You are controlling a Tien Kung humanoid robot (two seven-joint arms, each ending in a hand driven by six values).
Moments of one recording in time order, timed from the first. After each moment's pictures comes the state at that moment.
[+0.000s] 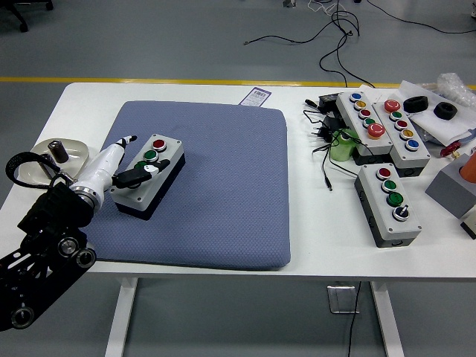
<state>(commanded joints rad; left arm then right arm) -0.42 0.35 -0.93 -1.48 1.89 0.20 0.65 0.07 0.00 1.71 0.18 -1.57 -0.27 -0.19</state>
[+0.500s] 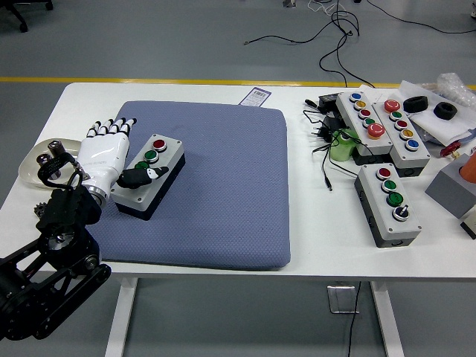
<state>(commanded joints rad) -0.43 0.31 -0.91 -1.40 2.26 0.14 0.65 0.07 0.00 1.71 0.18 -1.57 -0.27 -0.19</state>
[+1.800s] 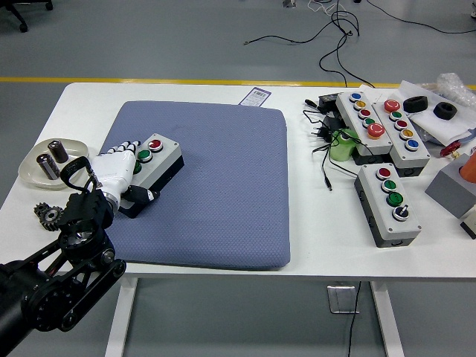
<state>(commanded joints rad) -0.44 0.20 -0.95 -1.25 2.27 0.06 0.65 0.07 0.00 1.72 0.18 -1.57 -0.27 -0.19</state>
